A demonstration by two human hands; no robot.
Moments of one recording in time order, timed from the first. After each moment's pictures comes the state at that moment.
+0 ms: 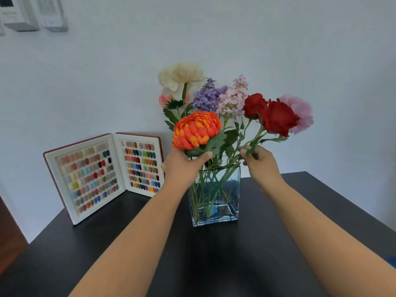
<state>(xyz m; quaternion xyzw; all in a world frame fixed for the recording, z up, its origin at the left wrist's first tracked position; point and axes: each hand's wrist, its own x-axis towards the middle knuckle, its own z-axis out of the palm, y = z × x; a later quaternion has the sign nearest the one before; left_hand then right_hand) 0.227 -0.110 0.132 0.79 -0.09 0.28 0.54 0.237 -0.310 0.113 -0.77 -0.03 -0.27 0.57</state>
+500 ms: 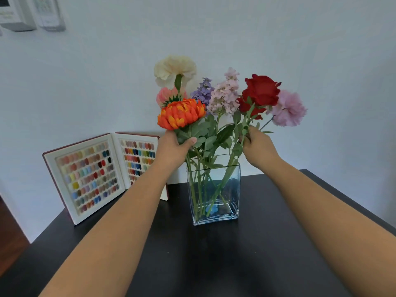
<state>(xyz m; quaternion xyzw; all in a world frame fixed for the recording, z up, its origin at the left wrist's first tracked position) 0.264 -0.085 0.161 0.83 -0.14 0.27 0.47 0.254 -0.313 0.156 -0.89 -0.04 -0.30 0.34</state>
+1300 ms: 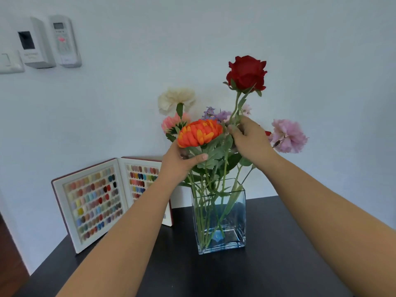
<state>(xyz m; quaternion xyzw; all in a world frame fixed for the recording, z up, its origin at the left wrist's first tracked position) 0.277 -0.085 0.182 0.78 -0.18 0.25 0.54 0.248 -0.286 0.233 -0.80 -0.14 -0.34 0.47</state>
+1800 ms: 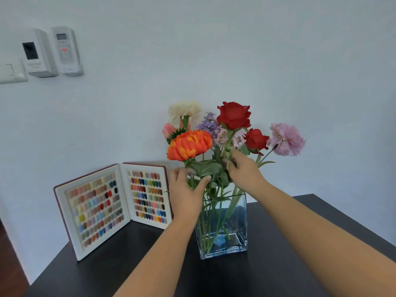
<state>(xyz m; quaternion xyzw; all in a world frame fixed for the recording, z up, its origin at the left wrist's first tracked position) 0.253 -0.112 0.115 0.76 -0.10 0.41 0.49 0.257 -0.277 0.169 -0.86 -0.12 -0.29 0.41</state>
